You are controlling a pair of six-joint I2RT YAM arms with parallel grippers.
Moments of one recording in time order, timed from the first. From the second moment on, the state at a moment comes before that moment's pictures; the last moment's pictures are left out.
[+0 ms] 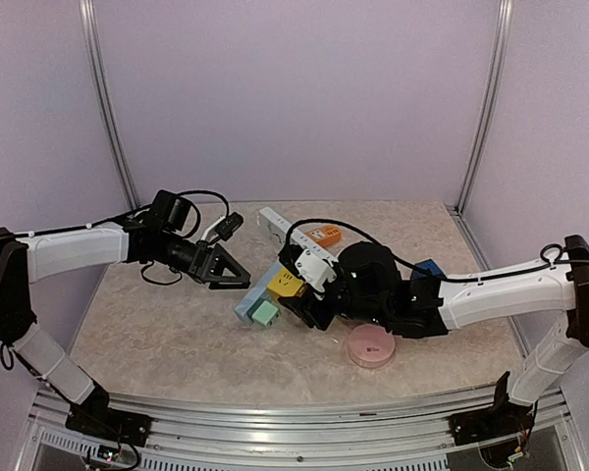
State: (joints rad) left arm -0.46 1.54 1.05 -0.35 1.16 -0.17; right arm 1.13 1.55 0.95 0.25 0.21 -0.16
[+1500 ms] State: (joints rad) left arm -0.51 1.62 1.05 -0.29 1.31 -0.24; right arm 1.14 1.49 0.90 0.35 0.14 -0.16
